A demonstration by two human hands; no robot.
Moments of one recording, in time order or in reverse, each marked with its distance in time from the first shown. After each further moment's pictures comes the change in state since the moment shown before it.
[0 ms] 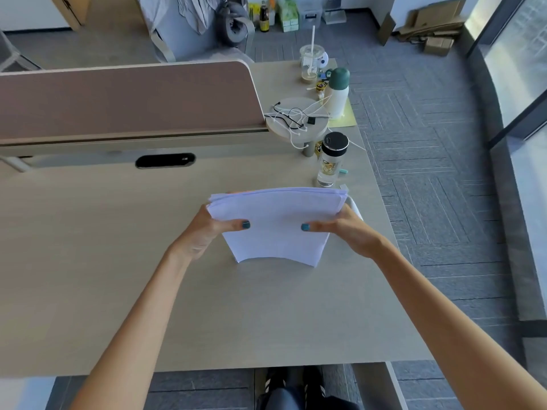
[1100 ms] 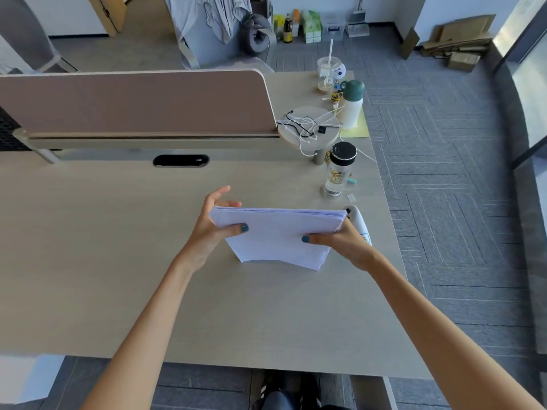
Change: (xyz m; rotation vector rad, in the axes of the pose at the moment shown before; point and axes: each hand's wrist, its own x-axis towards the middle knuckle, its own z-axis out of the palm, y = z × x) left_hand -0.015 -0.015 0.011 0.053 0.271 -0.034; right_hand 0.005 0.026 -0.006 -0.100 -0.014 -0.002
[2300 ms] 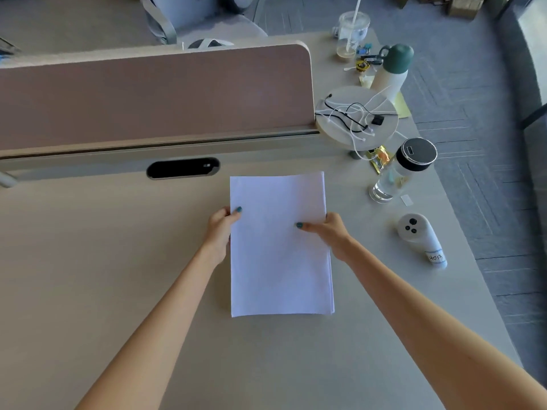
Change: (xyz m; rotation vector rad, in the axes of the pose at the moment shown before) left_hand 0.175 -0.091 -0.095 -0.214 0.107 -0.437; right_hand 0.195 0.046 0.098 0.132 0.358 0.424
